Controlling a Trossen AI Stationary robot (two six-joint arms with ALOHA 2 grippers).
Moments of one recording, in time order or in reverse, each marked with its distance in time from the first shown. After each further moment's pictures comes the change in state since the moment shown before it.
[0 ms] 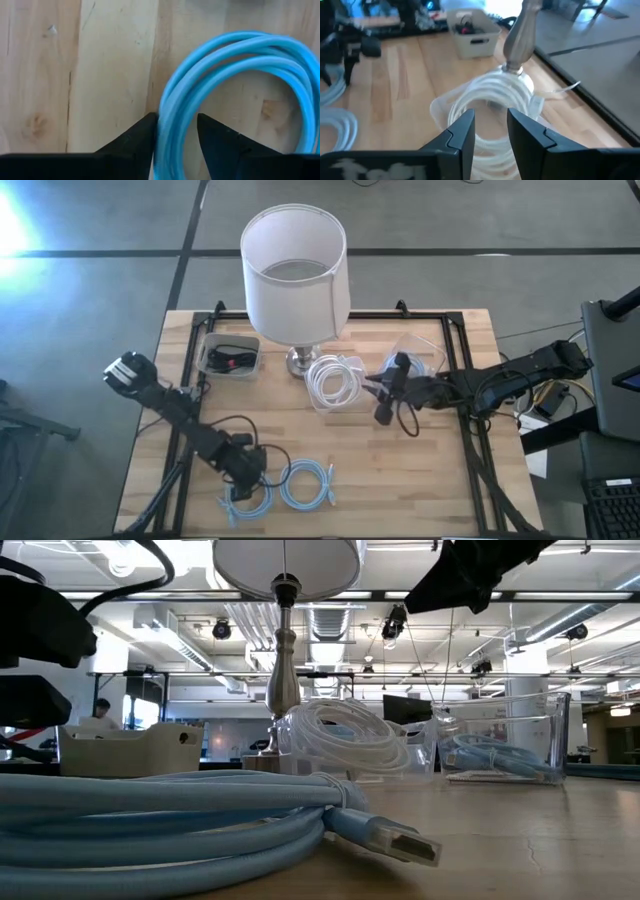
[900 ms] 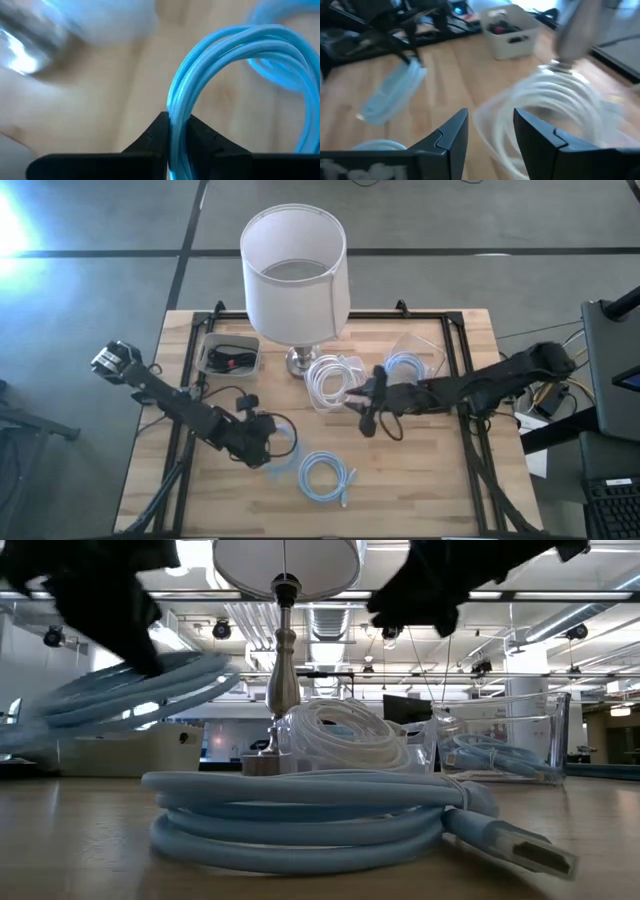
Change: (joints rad) left arm 0.144 -0.299 0.123 -0.230 -0.527 0.202; right arm -0.011 0.185 -0.003 0.254 -0.148 0.071
